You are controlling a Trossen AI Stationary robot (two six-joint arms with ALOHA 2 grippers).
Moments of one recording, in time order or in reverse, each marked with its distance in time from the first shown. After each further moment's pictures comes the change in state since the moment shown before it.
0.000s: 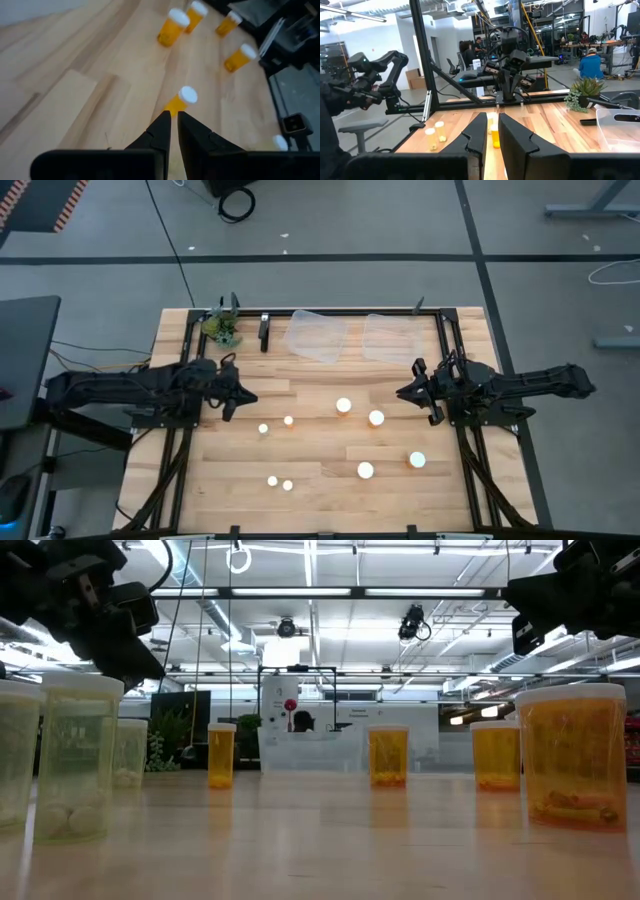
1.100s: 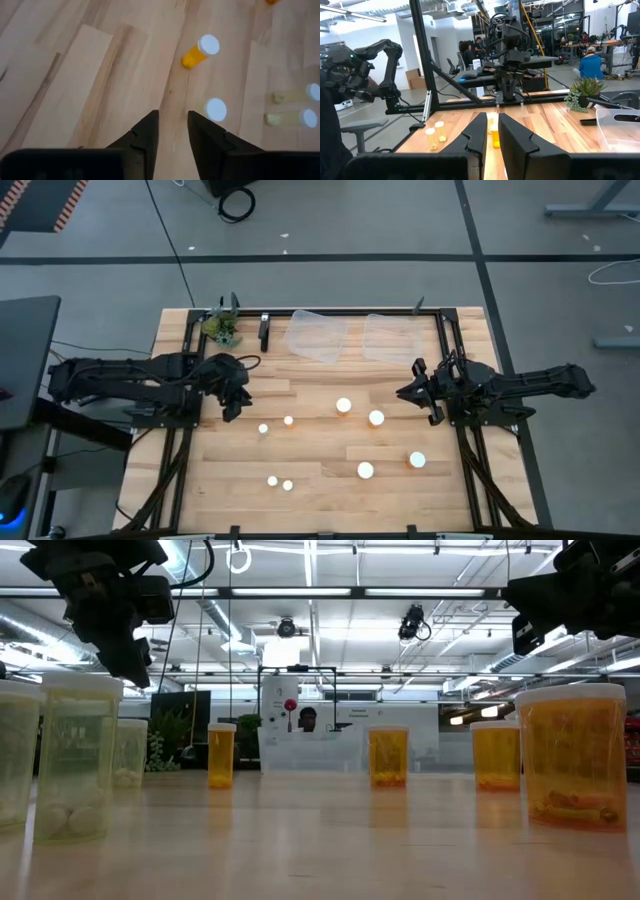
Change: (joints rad) left arm -0.009 0.284 0.311 -0.425 -0.001 0.175; right arm 0.000 0.000 0.000 0.000 0.000 0.000
